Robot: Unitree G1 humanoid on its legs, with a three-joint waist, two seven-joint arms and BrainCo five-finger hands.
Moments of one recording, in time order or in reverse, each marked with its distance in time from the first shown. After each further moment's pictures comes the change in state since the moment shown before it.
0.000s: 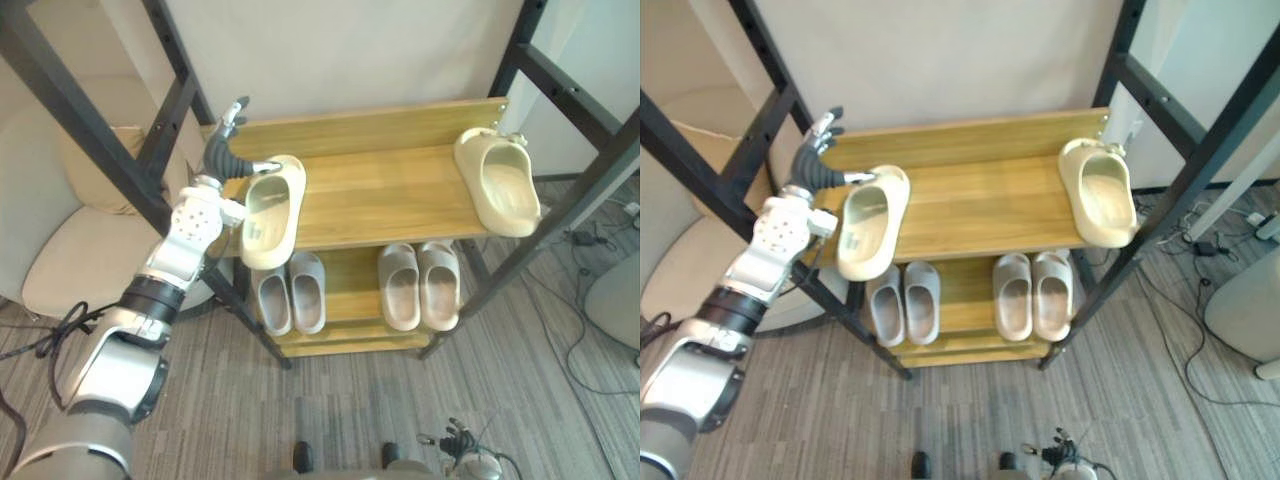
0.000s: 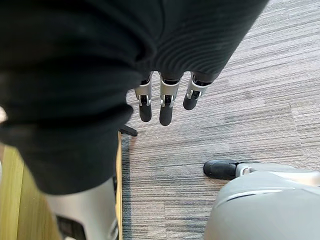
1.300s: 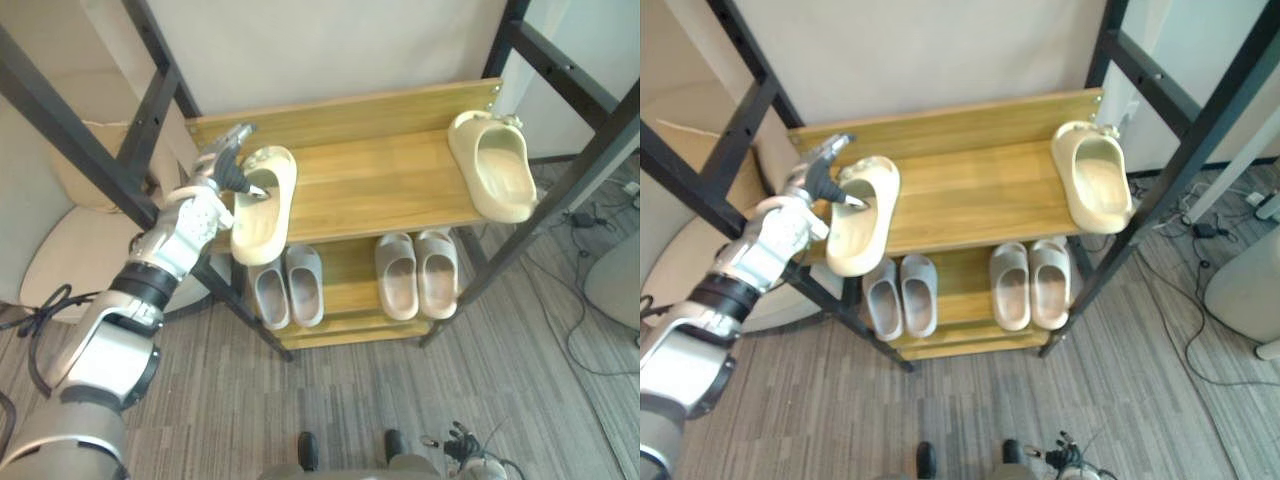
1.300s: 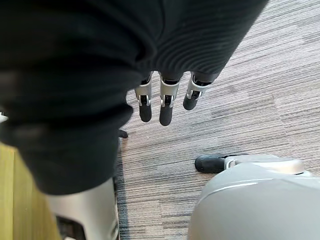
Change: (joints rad) left arm -0.128 0.035 -0.113 0.207 0.363 0.052 -0.035; right arm 0.032 0.001 -0.013 -0.046 0.040 -0.008 0.017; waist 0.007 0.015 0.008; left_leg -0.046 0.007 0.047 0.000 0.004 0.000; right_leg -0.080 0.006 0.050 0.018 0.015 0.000
